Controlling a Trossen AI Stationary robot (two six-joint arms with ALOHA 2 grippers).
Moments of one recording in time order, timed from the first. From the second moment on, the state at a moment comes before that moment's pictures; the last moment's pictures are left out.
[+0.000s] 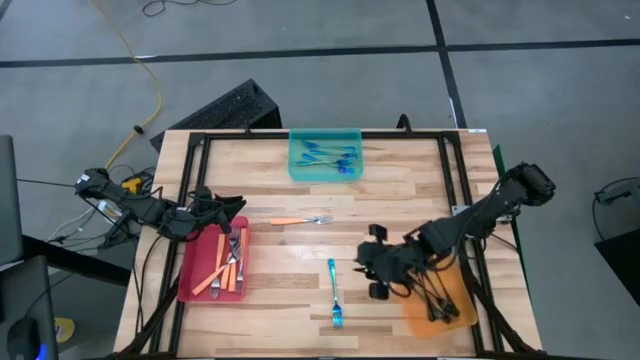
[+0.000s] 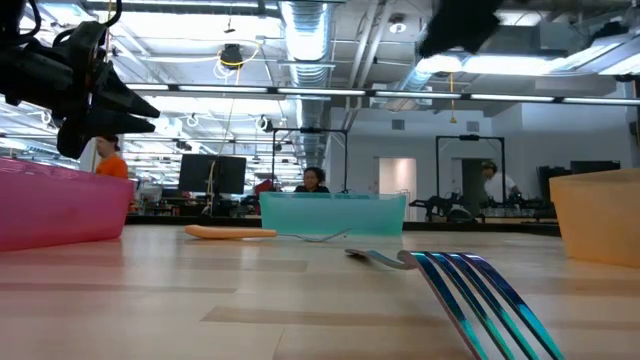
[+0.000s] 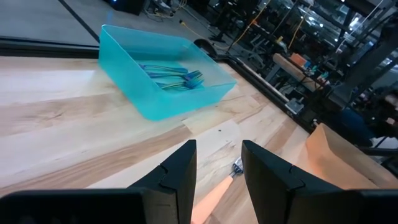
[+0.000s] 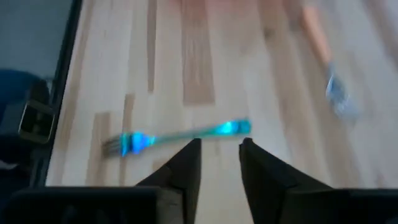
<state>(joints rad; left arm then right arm) -0.42 0.26 0.14 -0.27 -0.95 -0.88 0.45 1.49 1.14 -0.47 0.30 0.43</state>
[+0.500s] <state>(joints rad) -0.42 0.26 0.14 -0.30 -0.95 -0.88 0.19 1.57 1.14 -0.12 0.32 0.07</state>
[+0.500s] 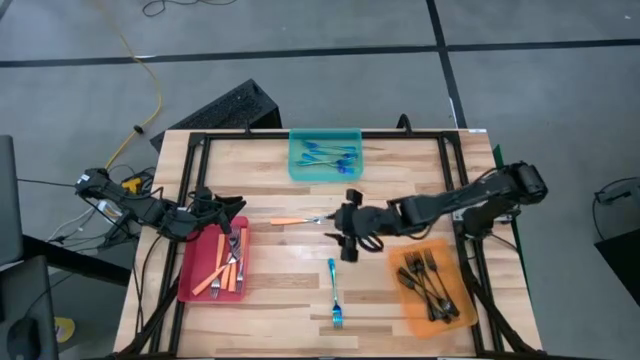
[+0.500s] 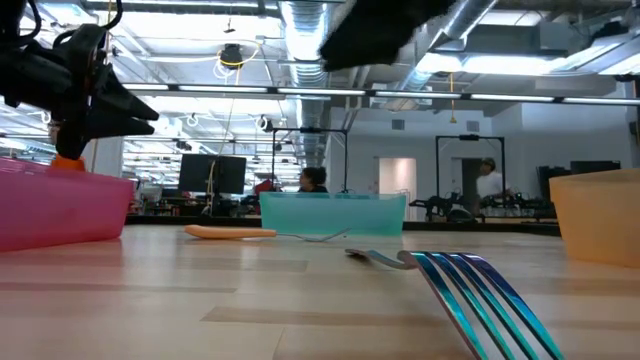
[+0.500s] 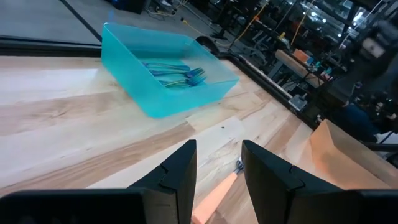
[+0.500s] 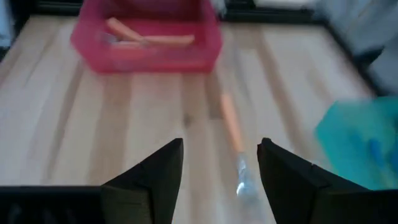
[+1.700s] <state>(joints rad) -0.42 0.29 0.14 -0.31 -0.90 -0.89 -0.09 2.05 1.31 0.06 0.02 -0.13</state>
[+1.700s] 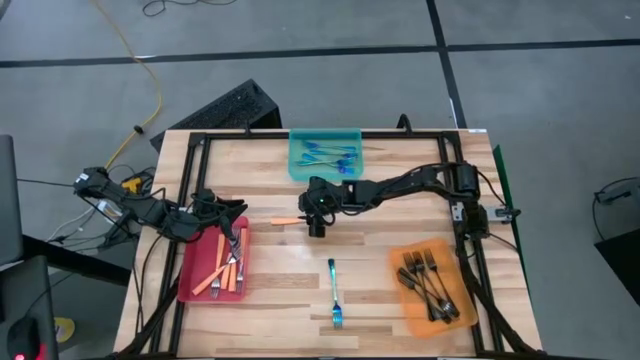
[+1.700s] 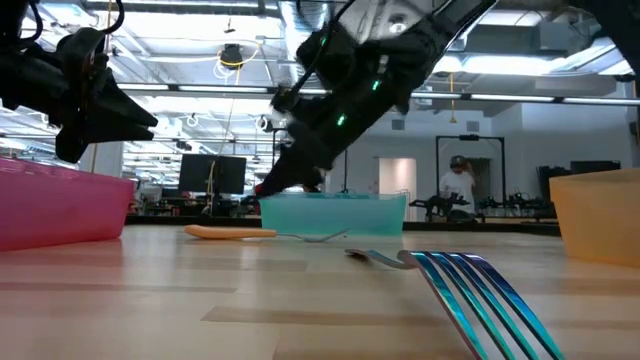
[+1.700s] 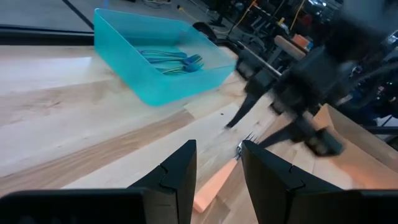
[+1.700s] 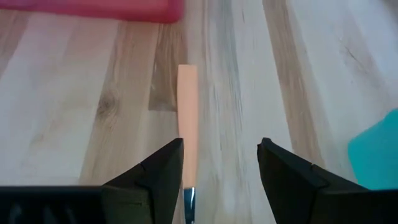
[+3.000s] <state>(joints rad) -0.42 0.30 0.14 -0.31 -0.90 -0.93 -0.11 2.18 1.31 0.07 0.05 0.23</state>
